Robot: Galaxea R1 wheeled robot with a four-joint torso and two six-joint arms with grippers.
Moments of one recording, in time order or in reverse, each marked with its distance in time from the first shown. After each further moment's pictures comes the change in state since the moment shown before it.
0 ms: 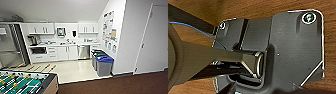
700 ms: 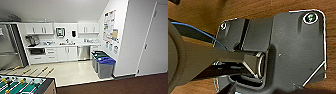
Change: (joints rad) left arm 0.000 0.001 0.000 0.000 0.000 0.000; right arm 0.000 0.005 0.000 0.000 0.001 0.000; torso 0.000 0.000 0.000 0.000
